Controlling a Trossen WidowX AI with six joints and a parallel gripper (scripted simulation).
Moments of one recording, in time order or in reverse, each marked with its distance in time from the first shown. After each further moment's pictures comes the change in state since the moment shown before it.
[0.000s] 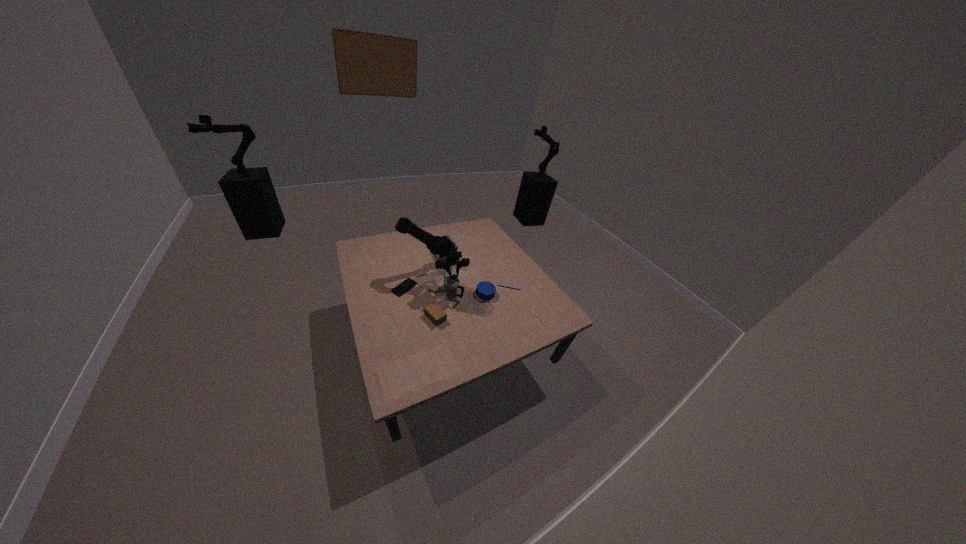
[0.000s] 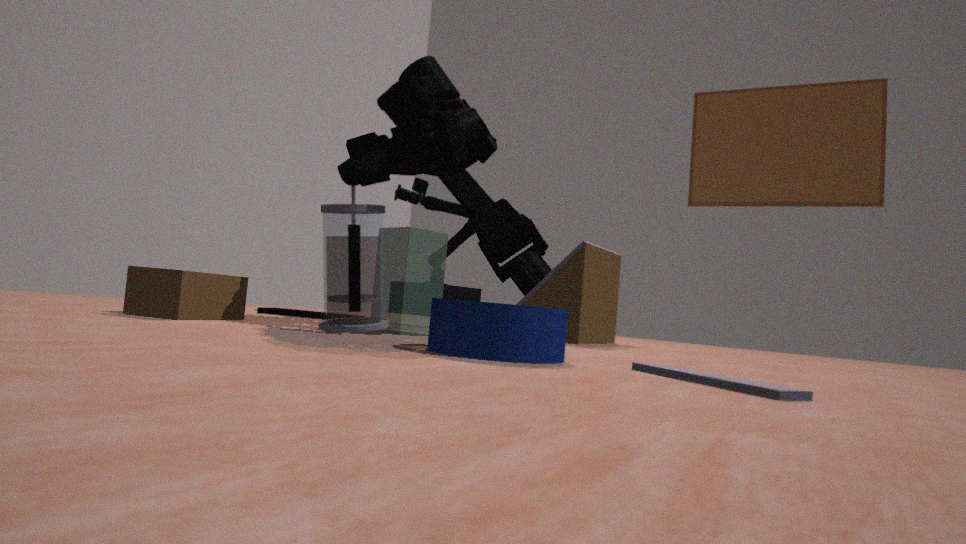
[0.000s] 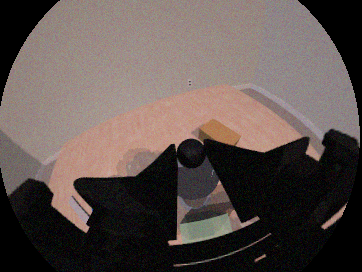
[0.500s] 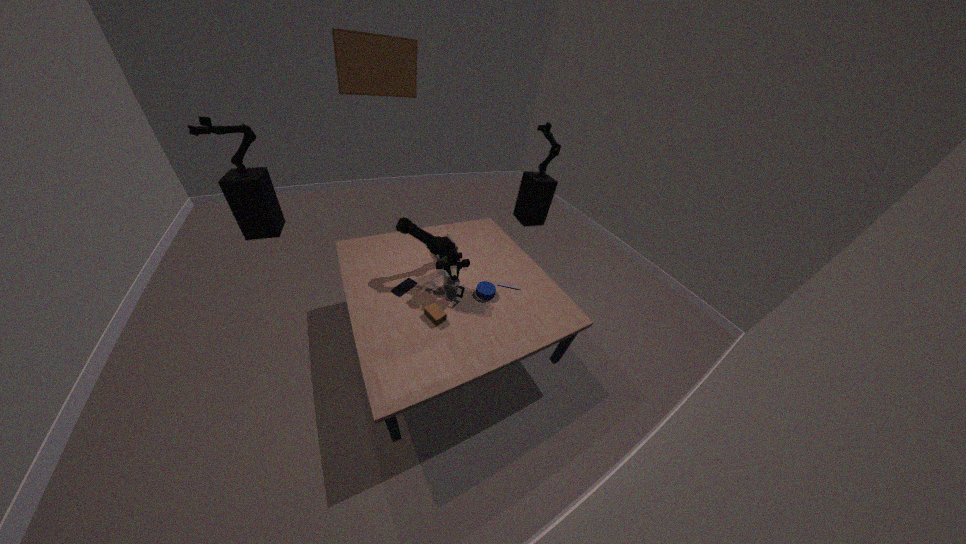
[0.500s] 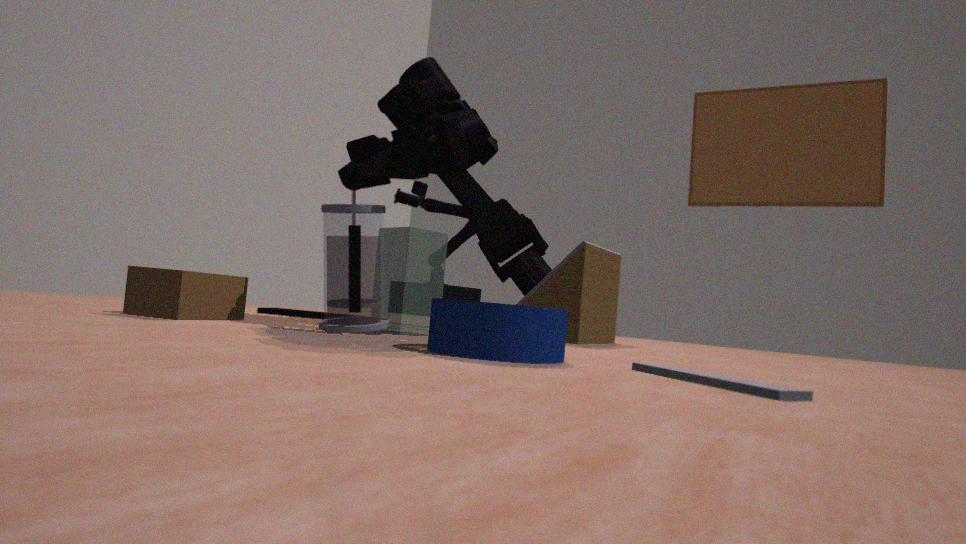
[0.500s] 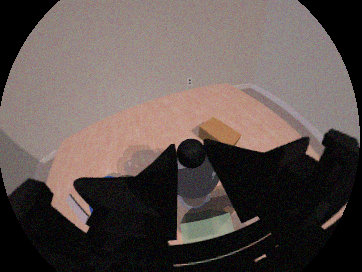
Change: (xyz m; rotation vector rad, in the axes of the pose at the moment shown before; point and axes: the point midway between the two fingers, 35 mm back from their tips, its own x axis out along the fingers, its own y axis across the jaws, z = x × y) arm 0.002 0.002 -0.004 -0.013 0.013 -0.005
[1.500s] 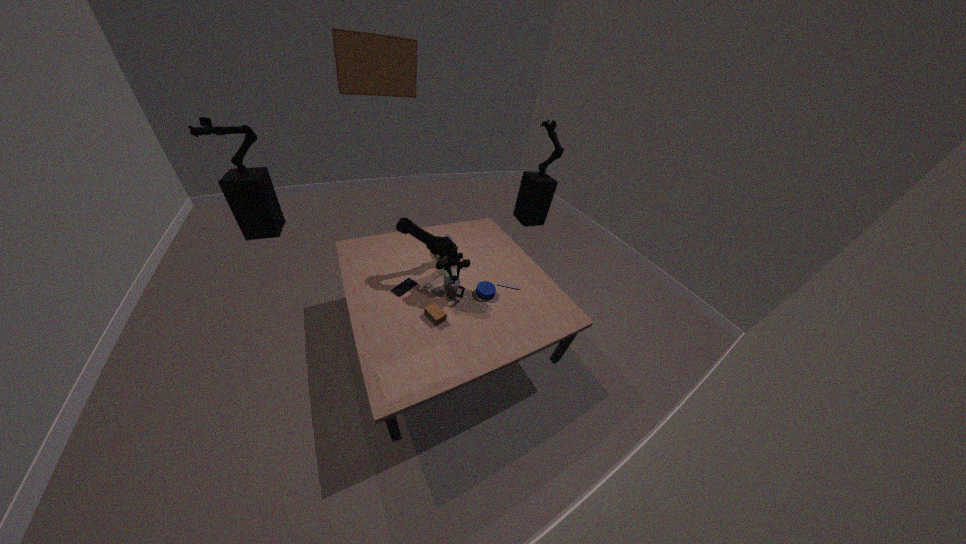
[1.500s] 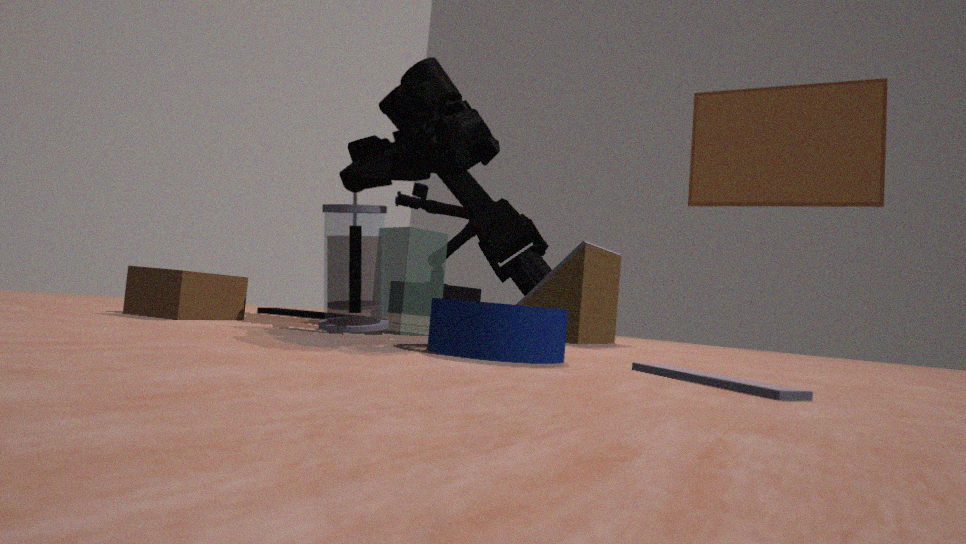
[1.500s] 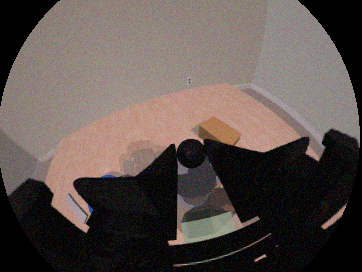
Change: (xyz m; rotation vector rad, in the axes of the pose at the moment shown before) arm 0.000 0.002 -0.002 -0.008 0.006 -0.005
